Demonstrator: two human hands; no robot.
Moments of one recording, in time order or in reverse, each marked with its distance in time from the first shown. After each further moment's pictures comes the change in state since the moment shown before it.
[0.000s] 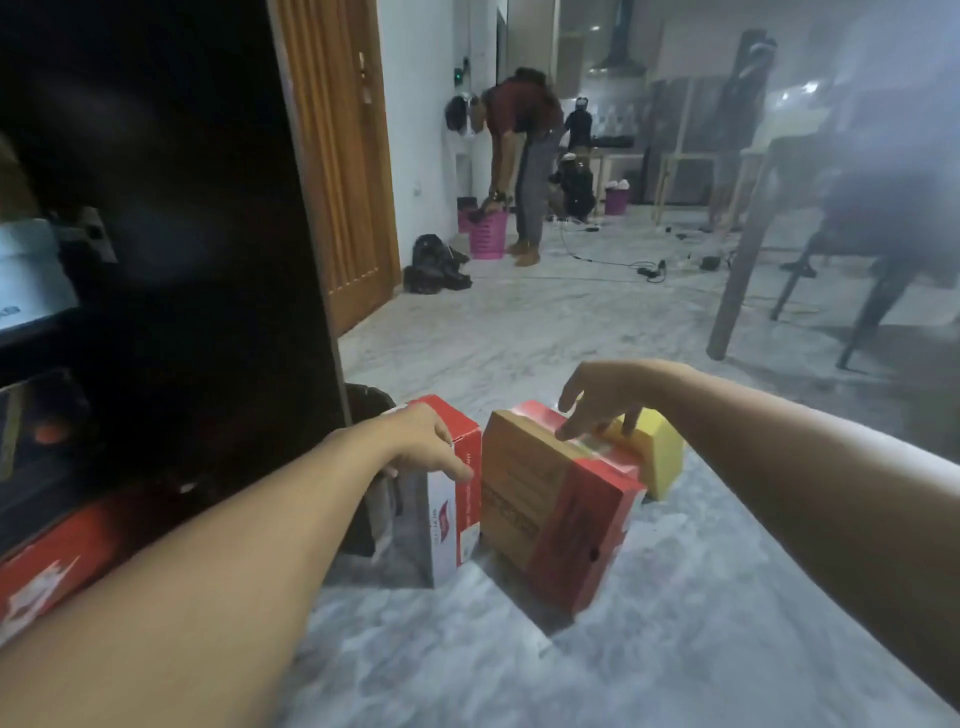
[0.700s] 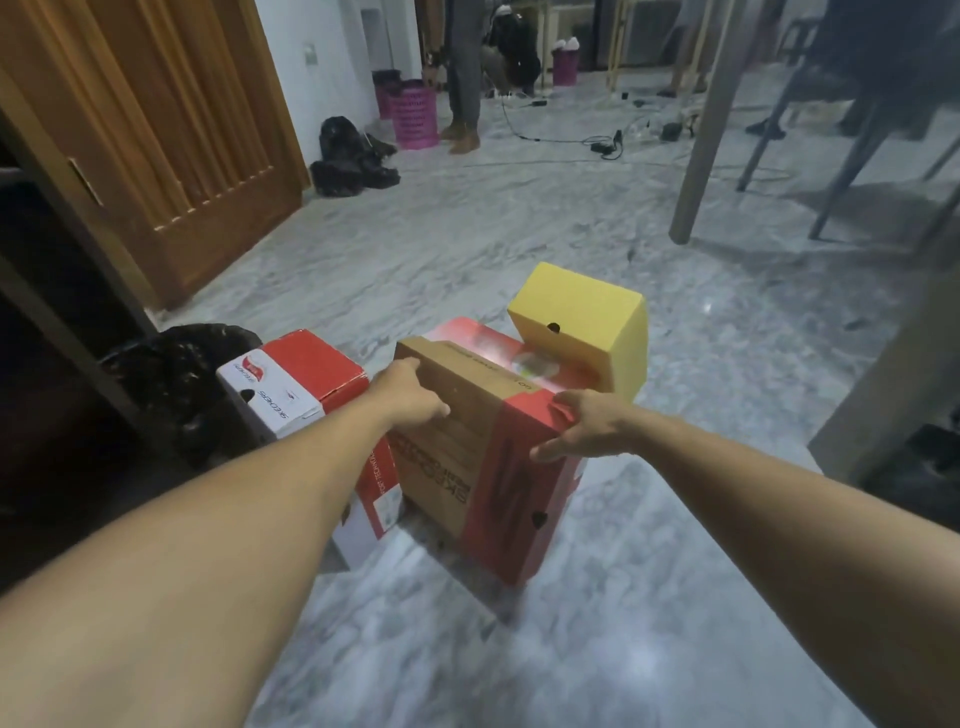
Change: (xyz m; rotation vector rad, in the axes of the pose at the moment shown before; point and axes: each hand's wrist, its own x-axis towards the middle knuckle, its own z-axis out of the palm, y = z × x) left_hand 0.233 0.036 0.123 -0.192 0.086 -0.036; right_hand 0.145 0.163 0.134 0.298 0.029 0.107
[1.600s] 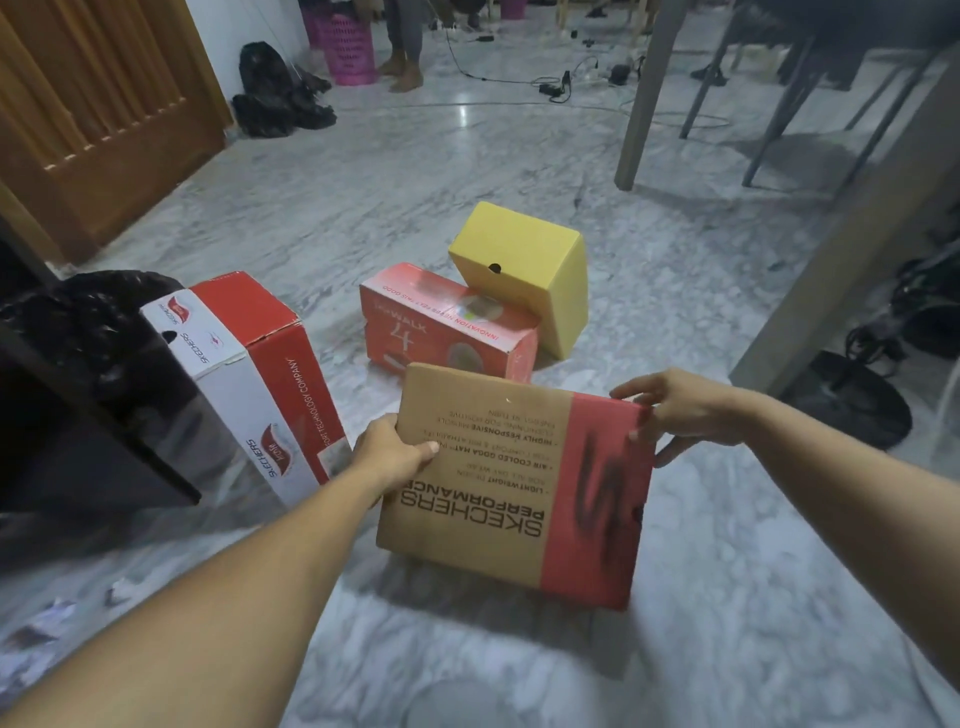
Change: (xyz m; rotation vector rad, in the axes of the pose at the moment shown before) left_hand -0.062 -0.049 0.109 -0.284 -0.076 -0.114; right_hand -0.075 0.129 -0.007 0.475 -0.107 0.239
